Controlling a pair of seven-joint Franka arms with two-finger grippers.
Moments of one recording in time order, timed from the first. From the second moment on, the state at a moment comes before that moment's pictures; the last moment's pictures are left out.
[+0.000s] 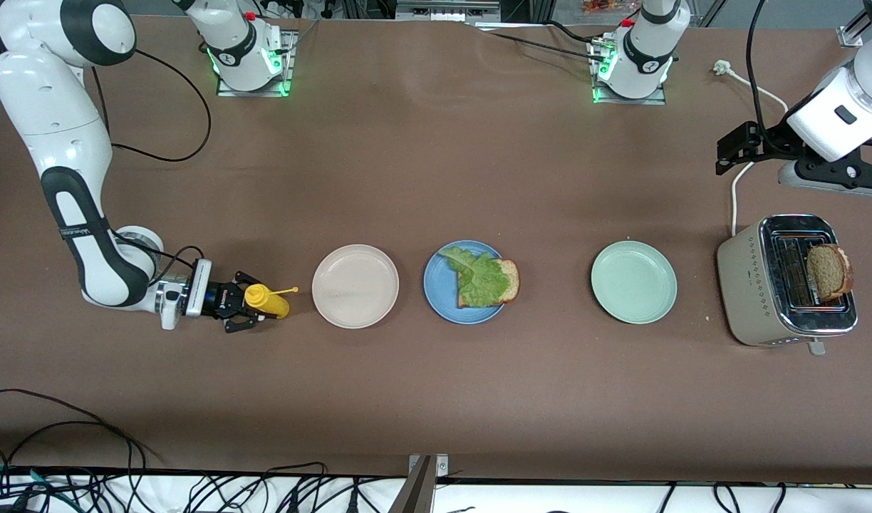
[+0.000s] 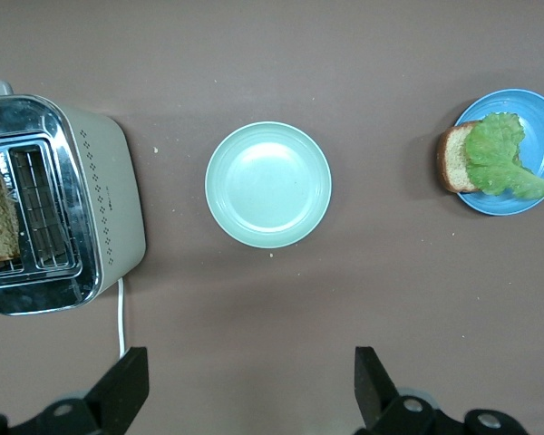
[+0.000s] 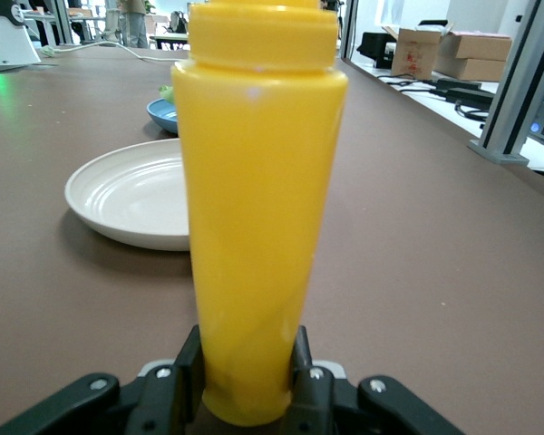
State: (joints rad) left arm -0.09 0.00 0.00 -1.61 -0.02 1.54 0.03; right arm -0.29 0.97 0.24 -1.55 1.09 1.98 -2.48
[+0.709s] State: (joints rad) left arm -0.09 0.00 0.00 -1.61 -0.02 1.54 0.03; right arm -0.06 0.76 0.08 -1.51 0.82 2.06 -1.86
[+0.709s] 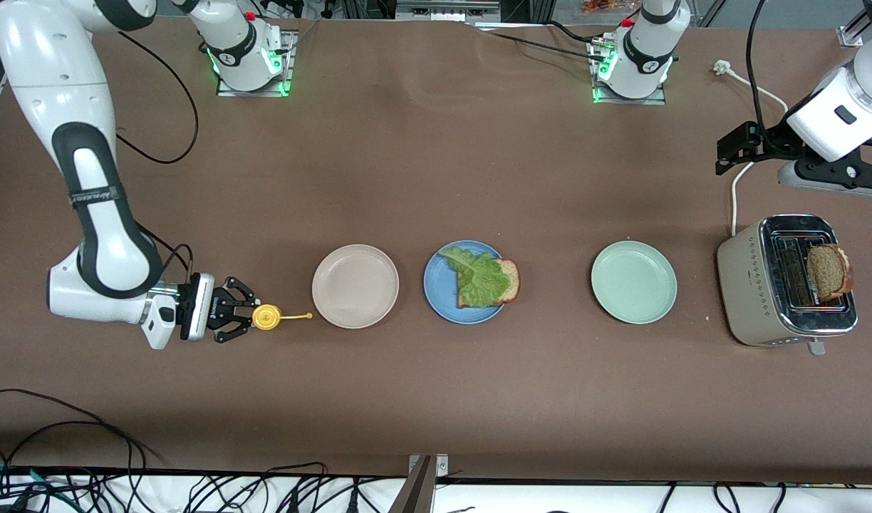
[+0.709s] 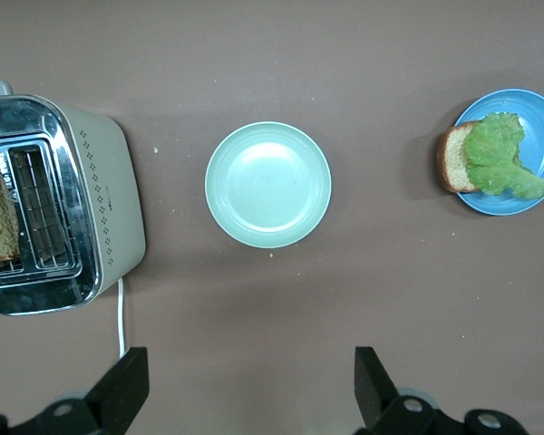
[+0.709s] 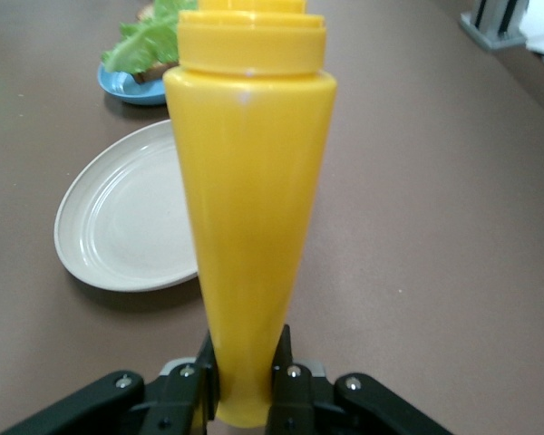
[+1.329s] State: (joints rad) left arm -0.09 0.00 0.00 -1.61 -0.02 1.54 0.03; right arm 0.37 0.65 -0.24 -1.49 0.52 2.06 -1.26
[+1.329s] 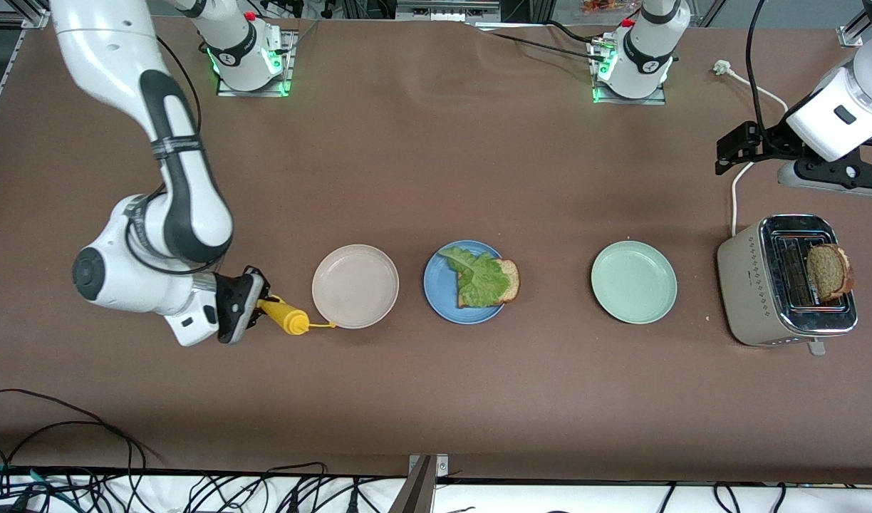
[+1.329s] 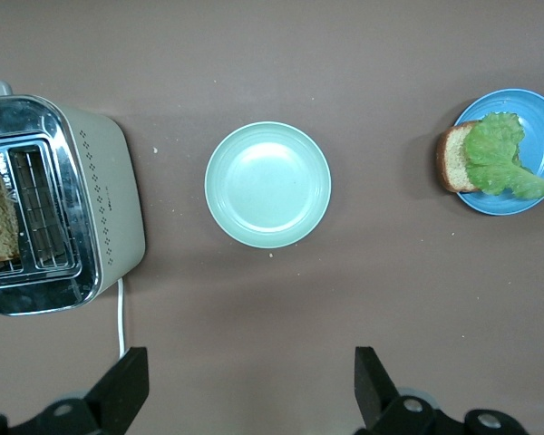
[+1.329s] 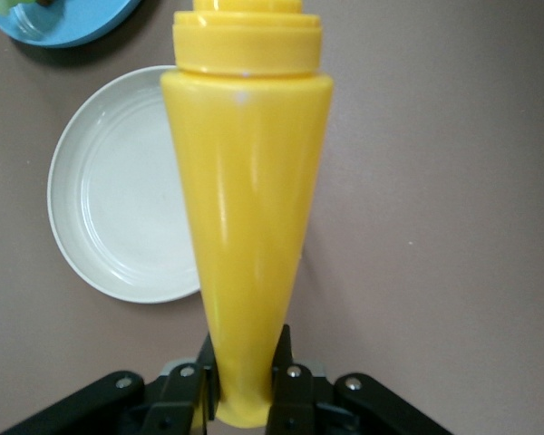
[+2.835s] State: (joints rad) left arm -0.09 0.00 0.00 -1.61 -0.02 1.54 0.03; right arm 1.15 0.90 -0.57 -1.17 0.00 1.62 -0.40
